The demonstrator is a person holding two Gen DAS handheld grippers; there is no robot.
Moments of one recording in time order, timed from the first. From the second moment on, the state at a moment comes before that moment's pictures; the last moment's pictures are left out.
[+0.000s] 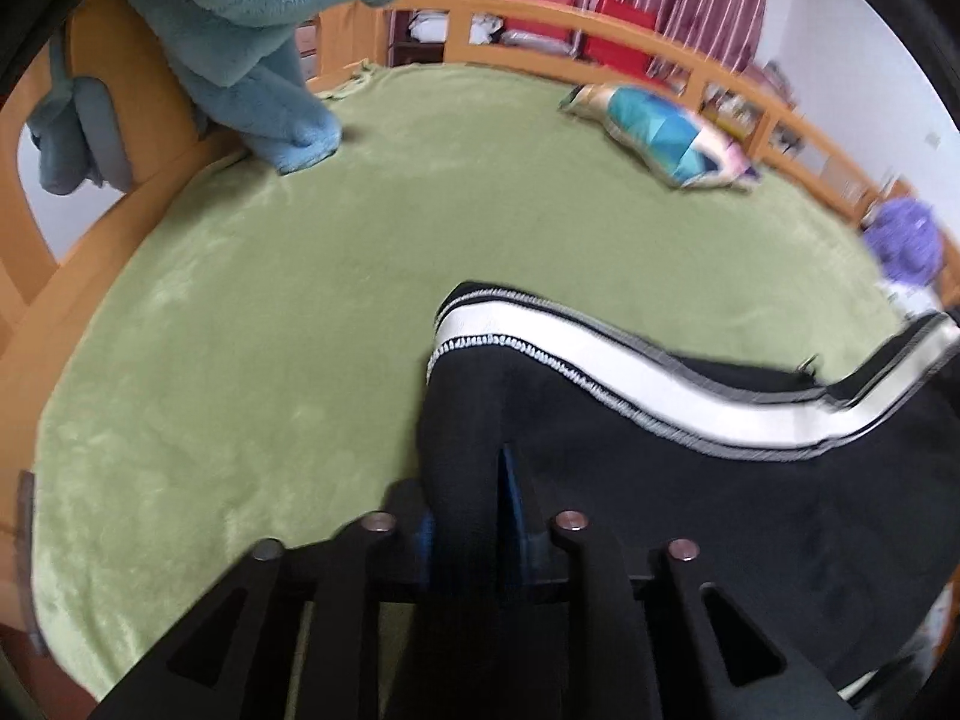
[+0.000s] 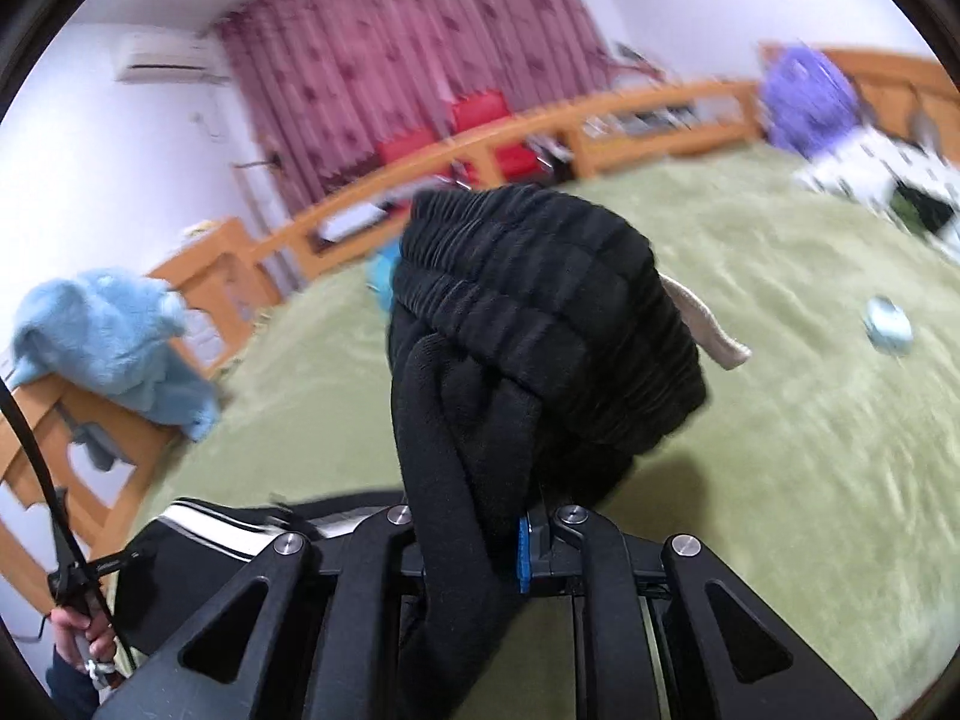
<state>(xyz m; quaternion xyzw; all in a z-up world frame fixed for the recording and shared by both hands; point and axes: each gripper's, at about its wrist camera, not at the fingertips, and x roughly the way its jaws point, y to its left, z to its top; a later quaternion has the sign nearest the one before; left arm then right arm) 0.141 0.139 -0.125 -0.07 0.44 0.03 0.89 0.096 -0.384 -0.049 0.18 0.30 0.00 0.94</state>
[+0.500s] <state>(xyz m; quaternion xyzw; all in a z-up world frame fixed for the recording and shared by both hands) 0.079 0.144 -0.168 -0.07 0.48 0.02 0.88 0.033 -0.393 -0.127 0.07 0.44 -0.09 0.89</state>
